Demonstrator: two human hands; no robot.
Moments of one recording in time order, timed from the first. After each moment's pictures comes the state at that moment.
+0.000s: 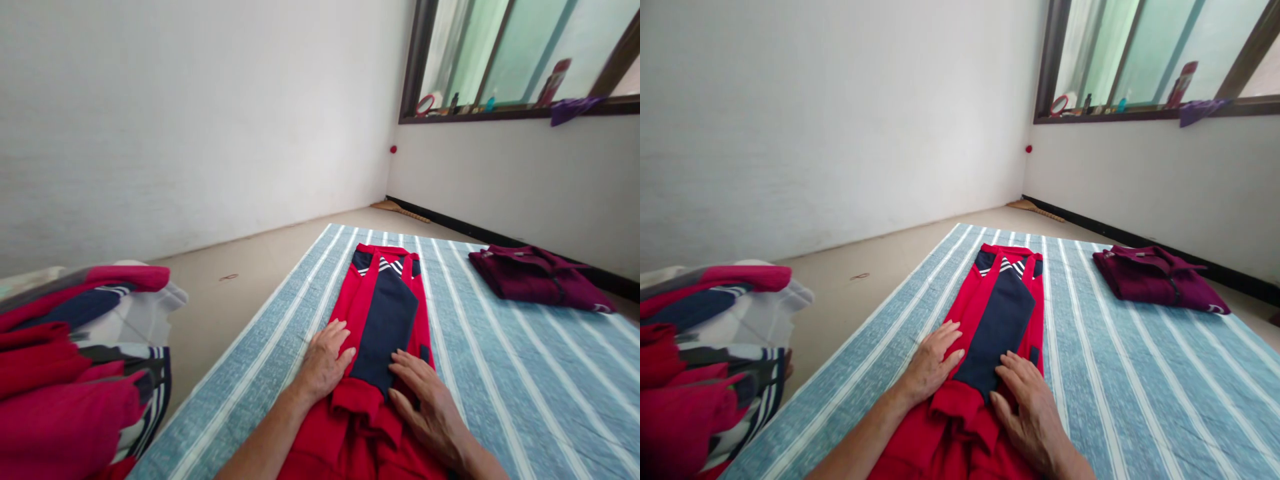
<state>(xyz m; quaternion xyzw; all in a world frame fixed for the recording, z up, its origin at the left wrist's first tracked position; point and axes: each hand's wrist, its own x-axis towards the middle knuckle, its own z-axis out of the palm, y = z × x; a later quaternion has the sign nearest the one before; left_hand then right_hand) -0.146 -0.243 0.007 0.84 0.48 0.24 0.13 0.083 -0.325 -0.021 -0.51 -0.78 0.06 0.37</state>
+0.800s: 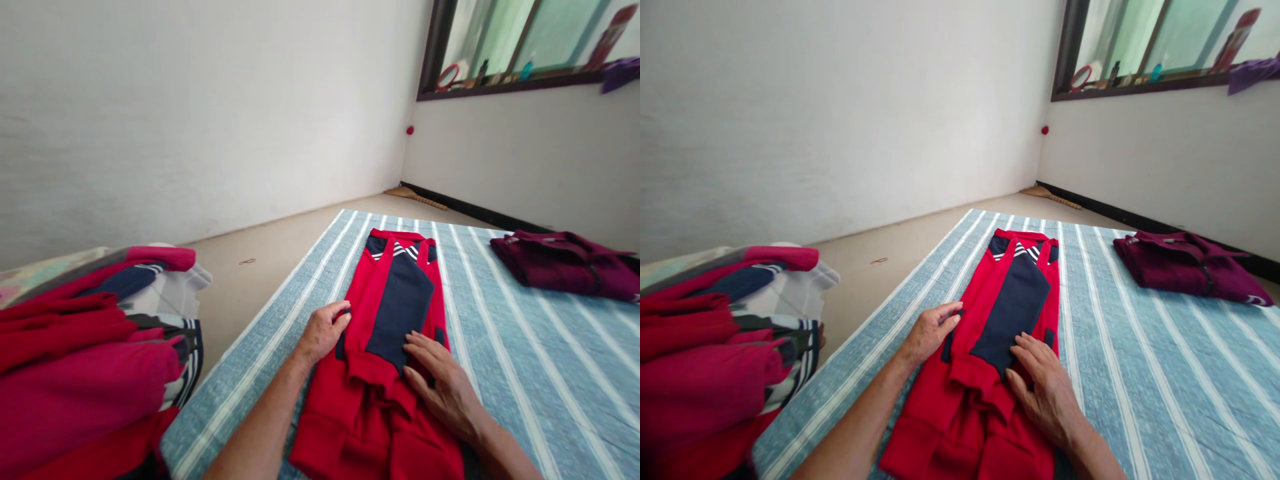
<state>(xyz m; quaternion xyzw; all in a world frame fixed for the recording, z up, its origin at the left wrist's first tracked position) -0.162 -0.242 0.029 0.72 0.52 0.34 0.30 0.088 -0.329 -0.019 -0.51 -0.78 0.07 0.36</state>
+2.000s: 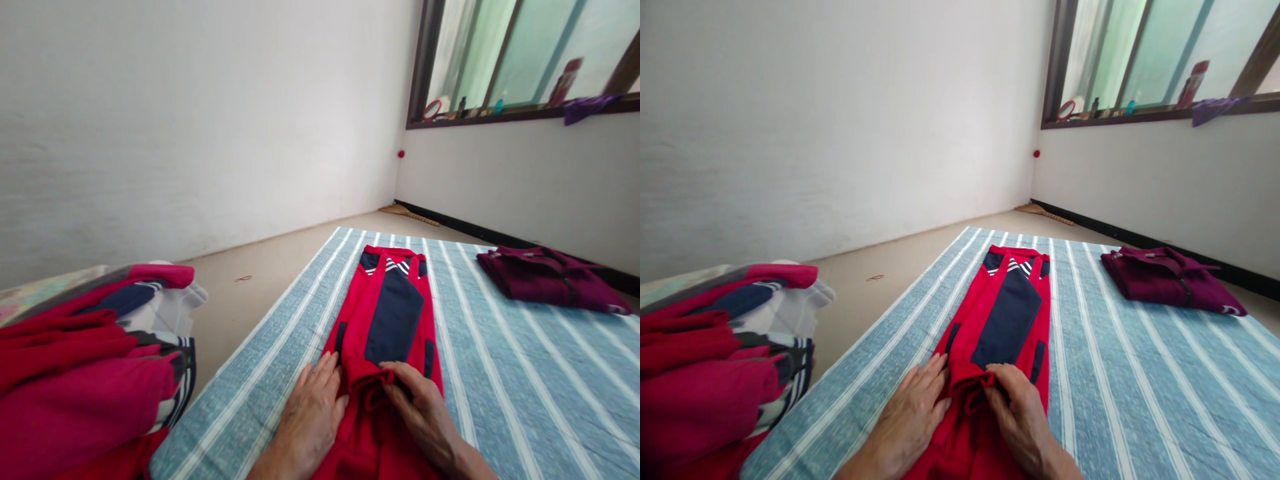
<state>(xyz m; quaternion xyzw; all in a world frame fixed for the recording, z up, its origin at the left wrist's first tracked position) -0.156 -0.339 0.047 0.84 0.54 0.02 0.05 0.053 -0.341 -0.005 -0.46 -0.74 0.21 0.45</state>
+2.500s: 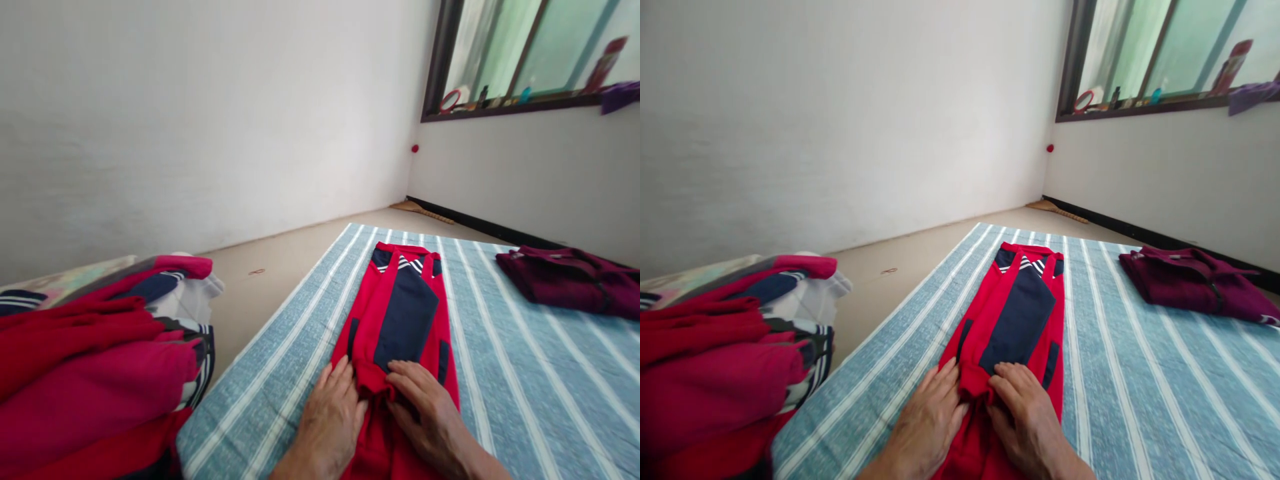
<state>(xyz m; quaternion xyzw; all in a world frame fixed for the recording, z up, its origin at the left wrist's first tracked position) -0.149 -0.355 0.032 0.85 0.53 0.08 0.03 0.054 -0.345 -0.005 -0.40 -0.84 0.05 0.38</state>
